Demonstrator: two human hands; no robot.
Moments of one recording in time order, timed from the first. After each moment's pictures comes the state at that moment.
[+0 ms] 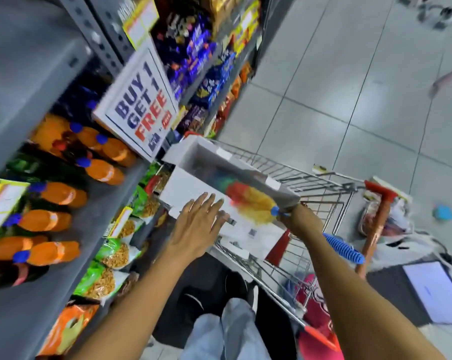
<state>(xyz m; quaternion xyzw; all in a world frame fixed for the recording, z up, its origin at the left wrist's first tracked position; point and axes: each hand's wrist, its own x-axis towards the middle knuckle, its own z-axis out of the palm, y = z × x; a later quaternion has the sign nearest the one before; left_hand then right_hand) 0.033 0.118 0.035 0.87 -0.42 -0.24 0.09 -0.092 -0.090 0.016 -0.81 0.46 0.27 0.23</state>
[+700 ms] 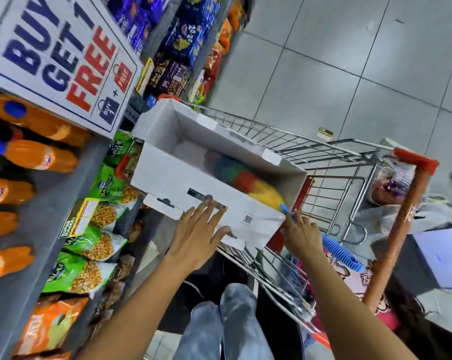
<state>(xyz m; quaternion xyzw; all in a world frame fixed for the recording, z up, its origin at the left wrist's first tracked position) -0.001 0.104 -0.092 0.83 -0.46 -0.31 0.02 -0.163 -0.085 -0.144 -0.86 0.33 0.38 0.10</state>
